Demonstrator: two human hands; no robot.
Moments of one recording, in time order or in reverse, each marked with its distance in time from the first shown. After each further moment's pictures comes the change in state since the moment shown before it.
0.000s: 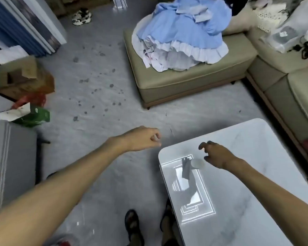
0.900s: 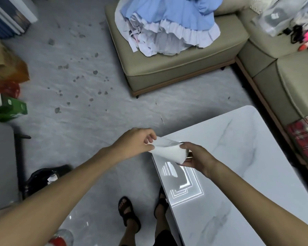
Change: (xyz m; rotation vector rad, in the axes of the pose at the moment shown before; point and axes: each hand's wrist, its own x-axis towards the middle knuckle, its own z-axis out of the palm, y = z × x) left_hand 0.006 -0.024 0.032 -0.162 0.148 0.107; right_hand -0.016 -0.071 0.020 1.669 -0.131 0.415
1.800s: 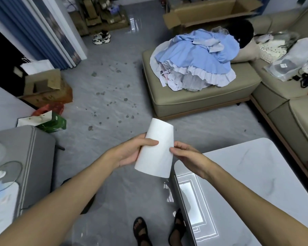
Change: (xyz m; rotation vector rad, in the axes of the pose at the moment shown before) left_hand -0.134 0.010 -0.118 -1.150 -0.155 -0.131; right_hand -0.102 -0.039 0.152 -0.248 -0.568 -0.421
